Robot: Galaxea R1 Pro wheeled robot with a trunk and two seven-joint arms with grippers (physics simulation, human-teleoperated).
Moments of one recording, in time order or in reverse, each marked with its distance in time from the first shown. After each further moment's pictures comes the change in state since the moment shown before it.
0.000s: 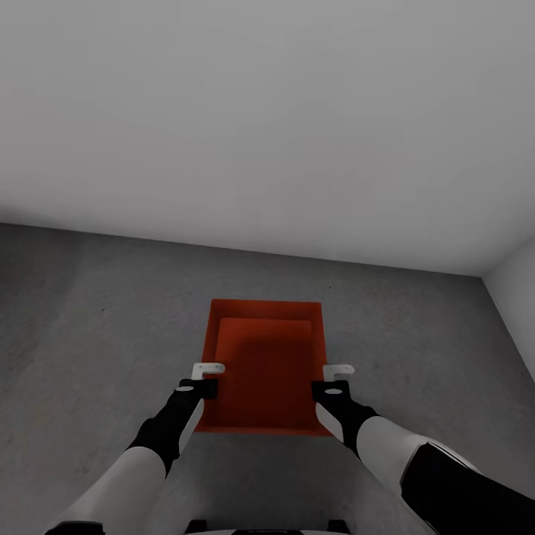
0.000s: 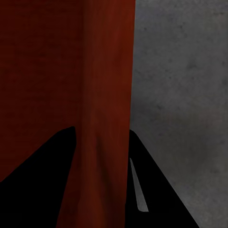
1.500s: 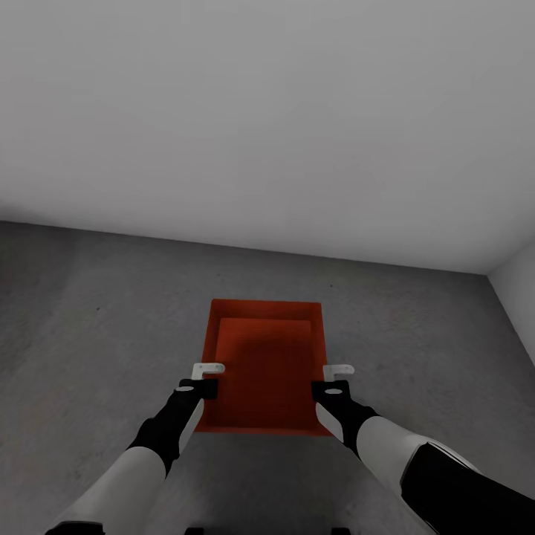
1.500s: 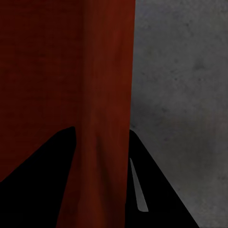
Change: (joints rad) left arm 0.000 0.000 0.000 0.000 0.000 0.000 0.000; right arm 0.000 0.000 0.000 0.000 0.000 0.000 0.000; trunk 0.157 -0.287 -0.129
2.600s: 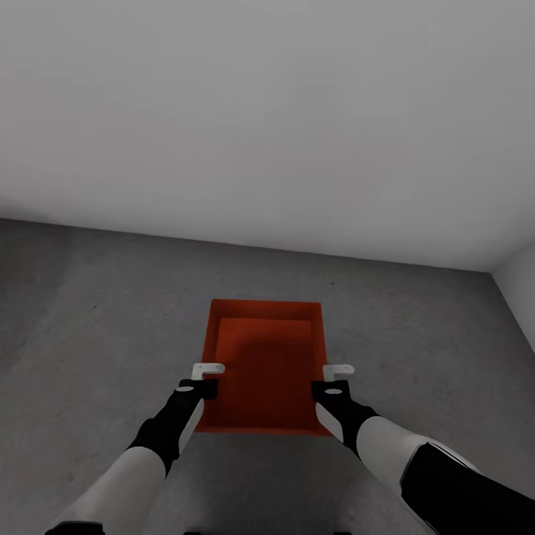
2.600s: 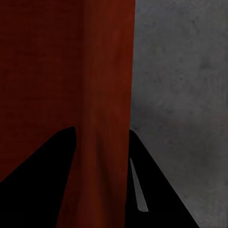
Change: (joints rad) left arm 0.000 0.000 0.000 0.002 0.001 -0.002 -0.001; right arm 0.000 0.000 0.000 0.000 0.001 0.000 -0.001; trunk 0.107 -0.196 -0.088
